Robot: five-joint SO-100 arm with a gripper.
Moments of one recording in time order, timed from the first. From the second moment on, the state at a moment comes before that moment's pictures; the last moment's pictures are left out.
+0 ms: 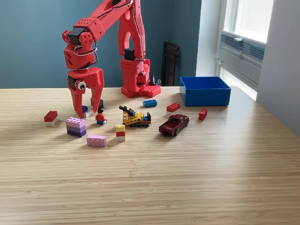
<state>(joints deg) 41.7 89.7 114.2 59.9 15.7</state>
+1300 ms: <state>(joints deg) 44.6 89.7 123.2 55.3 -2.4</state>
